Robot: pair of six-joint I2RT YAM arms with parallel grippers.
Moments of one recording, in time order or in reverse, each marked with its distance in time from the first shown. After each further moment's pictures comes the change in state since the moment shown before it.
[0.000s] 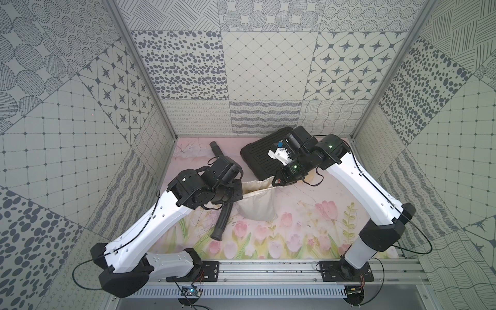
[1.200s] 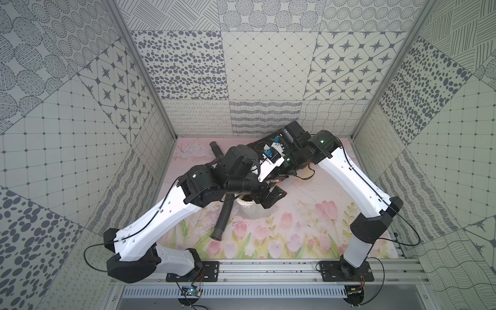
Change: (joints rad) left arm -0.184 0.133 0.203 0.304 0.247 0.788; right arm -0.007 0.101 0.127 0.039 -0.072 0.152
